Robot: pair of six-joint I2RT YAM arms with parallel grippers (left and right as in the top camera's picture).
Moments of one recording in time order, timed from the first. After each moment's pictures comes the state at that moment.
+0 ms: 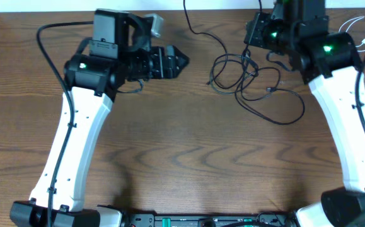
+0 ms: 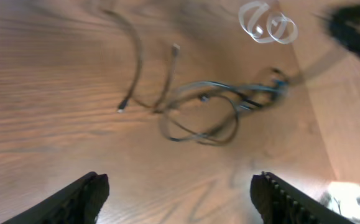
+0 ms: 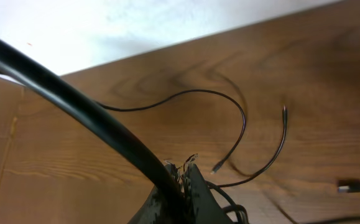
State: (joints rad) left arm -0.23 1.54 1.62 -0.91 0.58 -0.26; right arm 0.29 1.69 1.85 -0.86 -0.14 0.52
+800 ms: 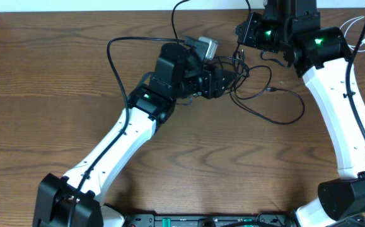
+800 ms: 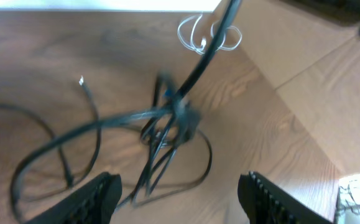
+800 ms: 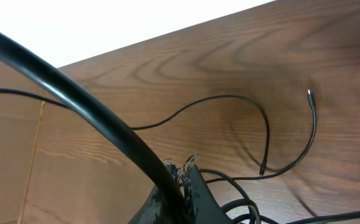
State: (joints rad) left arm -0.52 1.55 1.18 -0.09 0.49 -0.38; right arm 0.27 1.73 1.85 -0.83 -0.28 0.54
